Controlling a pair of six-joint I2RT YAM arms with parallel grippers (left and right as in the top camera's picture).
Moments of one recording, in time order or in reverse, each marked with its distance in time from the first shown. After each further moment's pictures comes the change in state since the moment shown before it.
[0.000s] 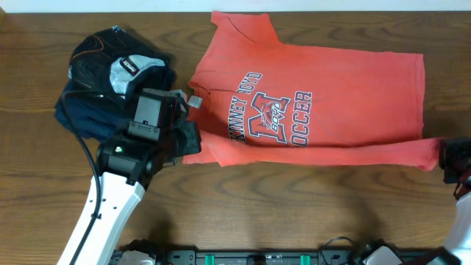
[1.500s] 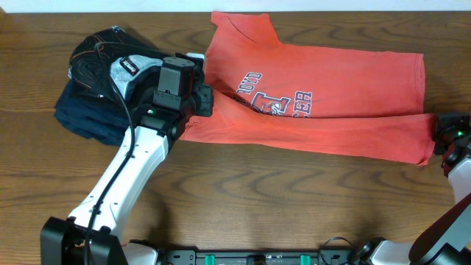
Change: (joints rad) left arm -0.001 0.311 0.024 0.485 -0.110 0.280; right arm 0.143 0.297 0.001 0.459 0.095 0.190
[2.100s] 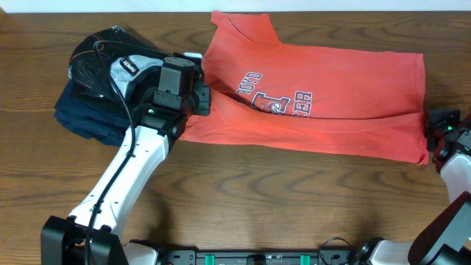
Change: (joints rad) left arm 0.000 0.003 0.000 0.001 -0.069 0.003; right arm 0.078 0.000 0.000 -0.013 0.087 0.007
